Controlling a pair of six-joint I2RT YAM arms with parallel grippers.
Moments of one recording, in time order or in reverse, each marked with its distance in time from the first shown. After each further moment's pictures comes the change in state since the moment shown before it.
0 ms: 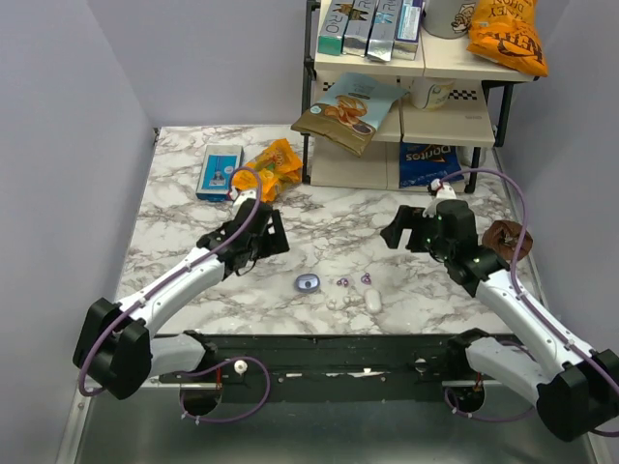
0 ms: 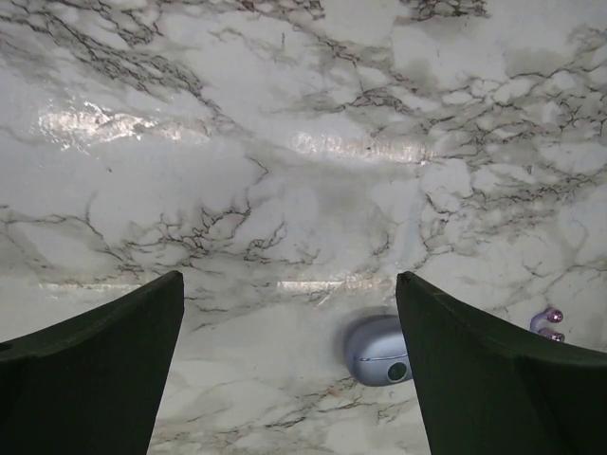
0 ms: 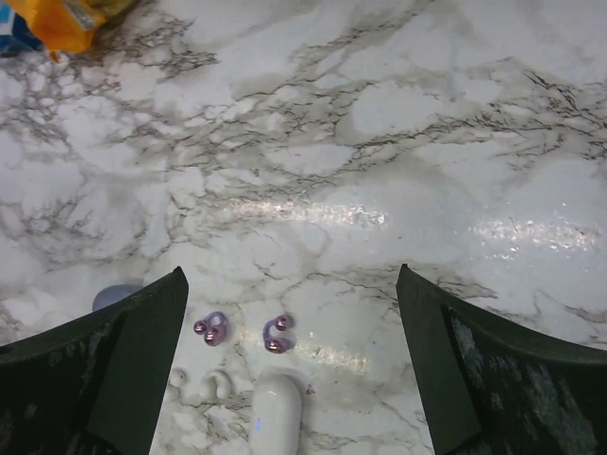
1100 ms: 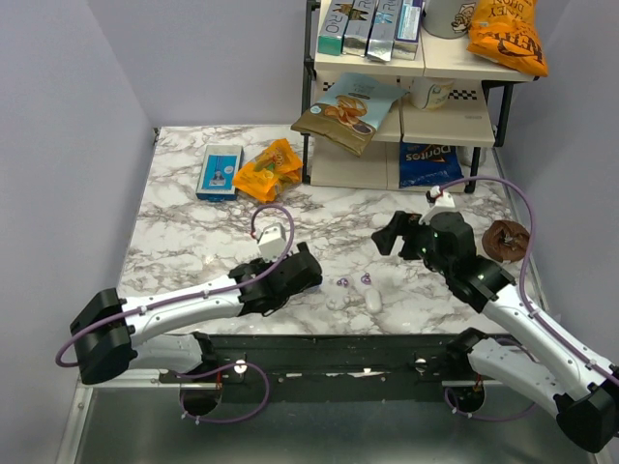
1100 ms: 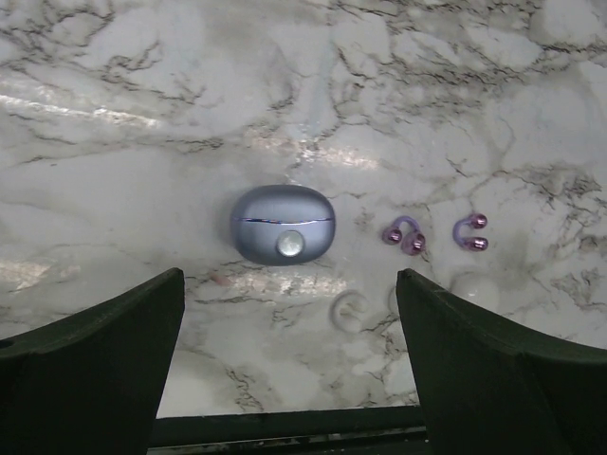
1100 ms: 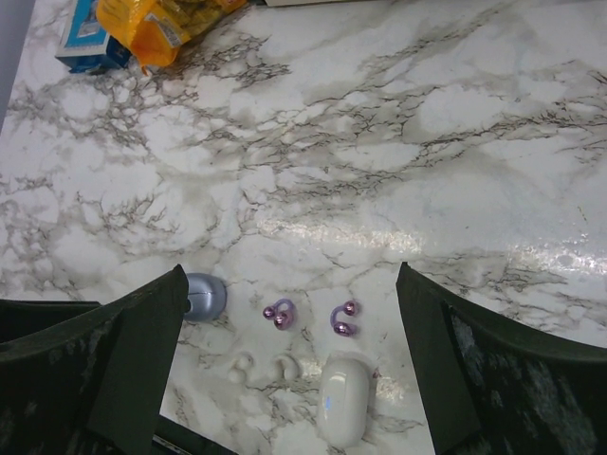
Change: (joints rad) left arm -0.547 -0.041 -0.079 -0.100 -0.368 -0.579; right arm 0.202 -0.132 0.011 -0.035 0.152 0.135
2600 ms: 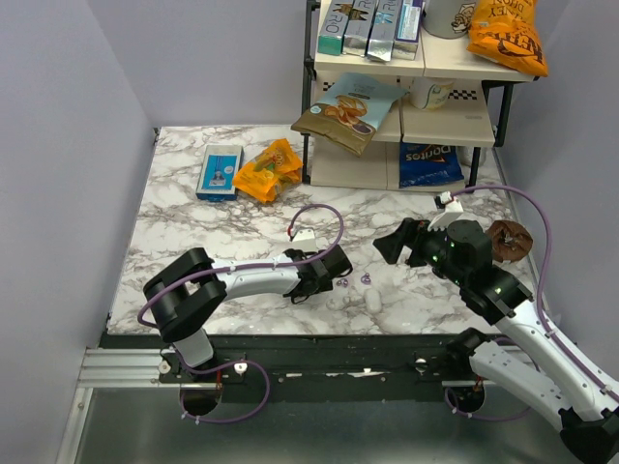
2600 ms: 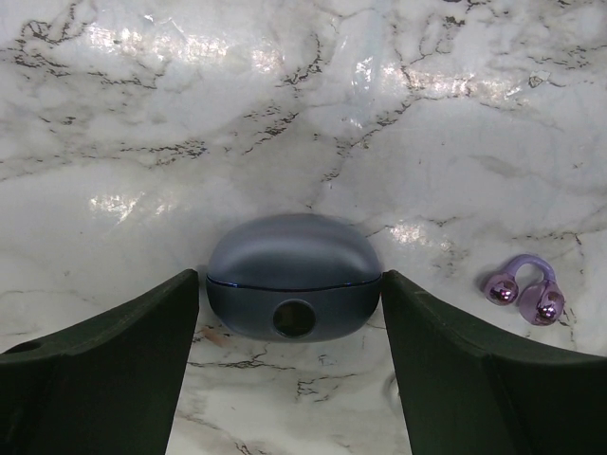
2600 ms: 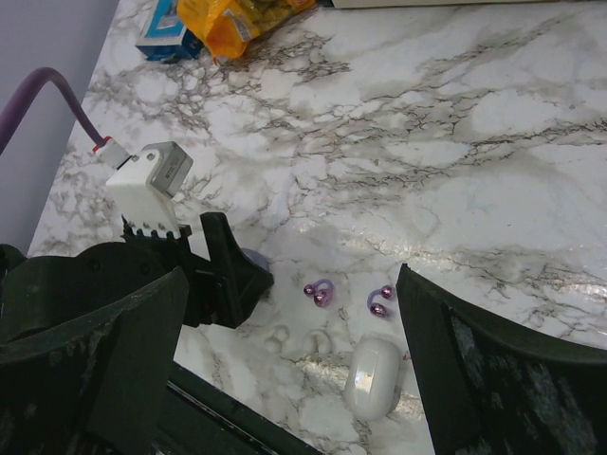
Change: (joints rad) left arm 0.044 0.481 0.200 -0.034 0.092 0.104; right arm 0.000 -0.134 0.003 -0.058 -0.121 -0.004
